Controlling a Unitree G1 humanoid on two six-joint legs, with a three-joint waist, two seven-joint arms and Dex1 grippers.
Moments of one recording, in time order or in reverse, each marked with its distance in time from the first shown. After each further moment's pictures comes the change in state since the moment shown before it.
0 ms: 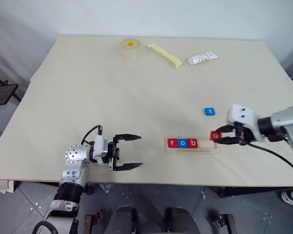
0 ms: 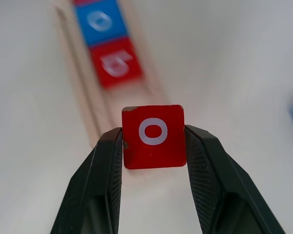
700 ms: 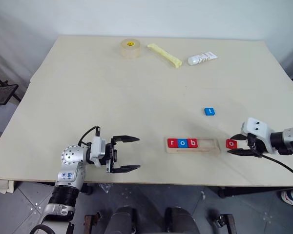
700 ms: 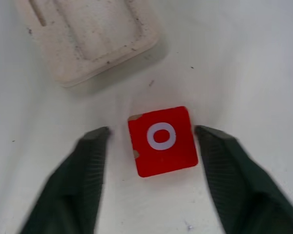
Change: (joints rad) left arm 0.039 0.041 0.003 -0.077 -0.006 0.055 0.003; right arm 0.132 -0.030 -0.122 0.359 -0.042 -0.305 -0.067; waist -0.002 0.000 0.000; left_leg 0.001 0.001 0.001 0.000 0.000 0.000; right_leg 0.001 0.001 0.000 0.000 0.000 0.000
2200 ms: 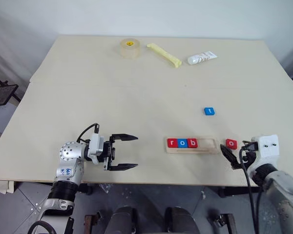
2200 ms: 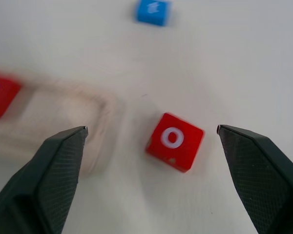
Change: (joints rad) left arm -0.047 0.015 0.017 0.049 -0.002 0.018 -0.059; right arm 0.623 0.376 -0.483 -0.876 0.323 0.516 -0.779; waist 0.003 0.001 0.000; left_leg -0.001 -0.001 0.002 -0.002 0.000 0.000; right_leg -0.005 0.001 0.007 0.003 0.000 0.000
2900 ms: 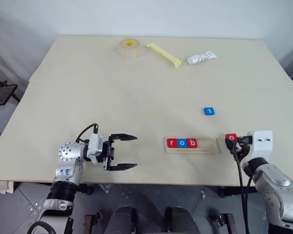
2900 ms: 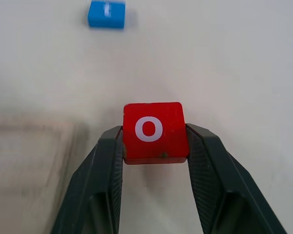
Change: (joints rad) left arm 0.003 0.003 0.002 0.000 0.000 -0.006 0.001; right arm -0.147 0.282 0.044 0.083 -0.081 -0.002 -0.287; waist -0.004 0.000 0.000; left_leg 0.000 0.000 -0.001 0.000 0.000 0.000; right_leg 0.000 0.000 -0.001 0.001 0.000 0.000
